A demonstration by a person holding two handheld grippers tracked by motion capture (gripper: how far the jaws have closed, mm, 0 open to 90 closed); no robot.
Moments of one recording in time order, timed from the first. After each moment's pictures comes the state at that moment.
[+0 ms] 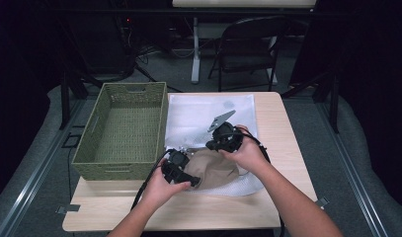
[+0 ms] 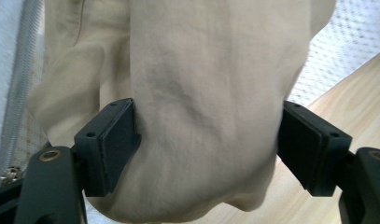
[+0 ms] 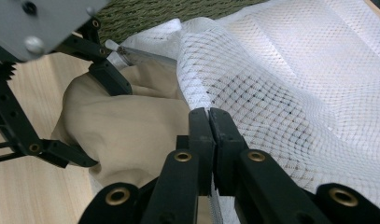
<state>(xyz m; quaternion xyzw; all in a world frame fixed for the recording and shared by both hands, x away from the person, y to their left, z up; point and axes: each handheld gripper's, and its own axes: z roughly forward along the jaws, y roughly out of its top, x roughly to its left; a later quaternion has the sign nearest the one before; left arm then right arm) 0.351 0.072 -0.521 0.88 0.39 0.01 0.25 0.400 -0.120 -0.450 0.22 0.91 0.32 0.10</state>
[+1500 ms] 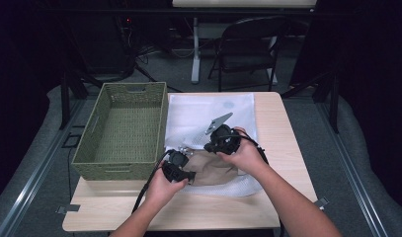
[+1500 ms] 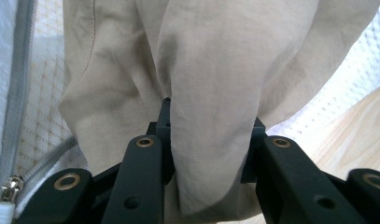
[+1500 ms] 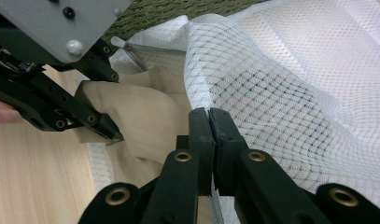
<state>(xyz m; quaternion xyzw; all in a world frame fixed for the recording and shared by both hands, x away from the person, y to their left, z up) 0.355 0.073 -0.530 0.87 0.41 0.04 0.27 0.396 -0.114 -0.455 0.22 0.92 0.32 0.10</state>
